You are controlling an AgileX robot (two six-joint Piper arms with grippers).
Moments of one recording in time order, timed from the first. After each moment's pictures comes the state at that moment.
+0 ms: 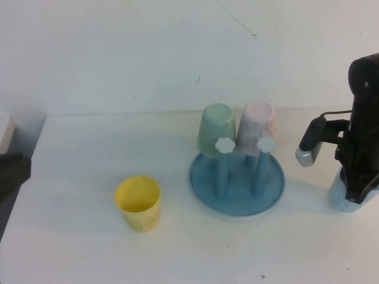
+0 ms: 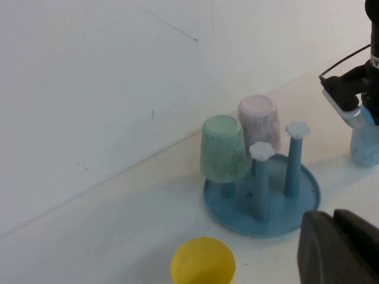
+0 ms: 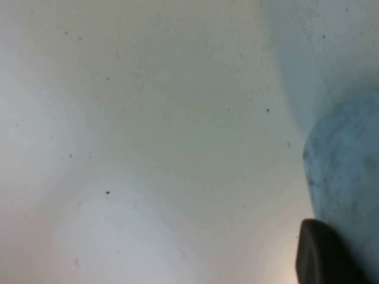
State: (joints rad) right arm 0.25 1.98 -1.48 -0.07 1.28 -0.77; left arm -0.11 0.57 -0.86 -0.64 0.81 0.65
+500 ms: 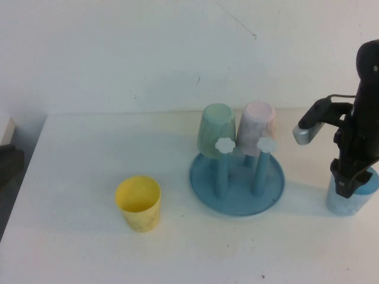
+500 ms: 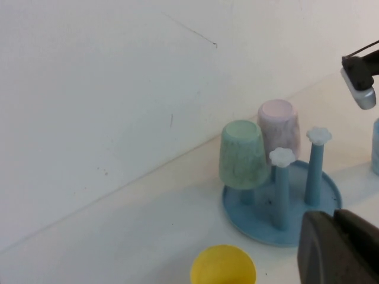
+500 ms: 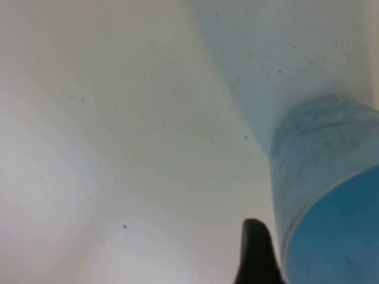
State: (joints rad) right arm 0.25 1.95 -1.52 -0.02 1.27 -0.65; left arm -0.11 0.57 -0.85 -0.61 0.77 0.65
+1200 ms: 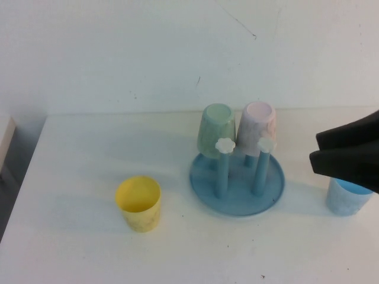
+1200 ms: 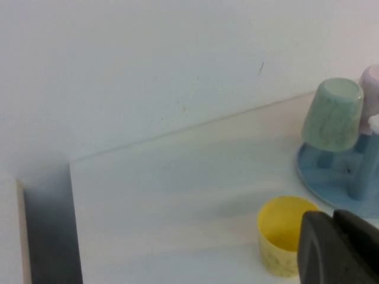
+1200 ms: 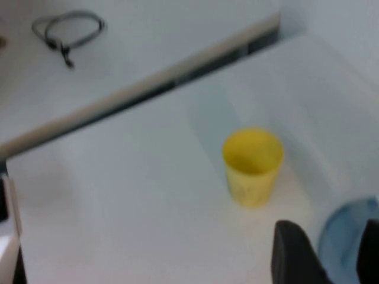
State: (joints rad) right arm 0.23 1.07 -0.98 1.01 0.98 -1.15; left arm -0.11 0.56 -0.83 -0.26 0.73 0.27
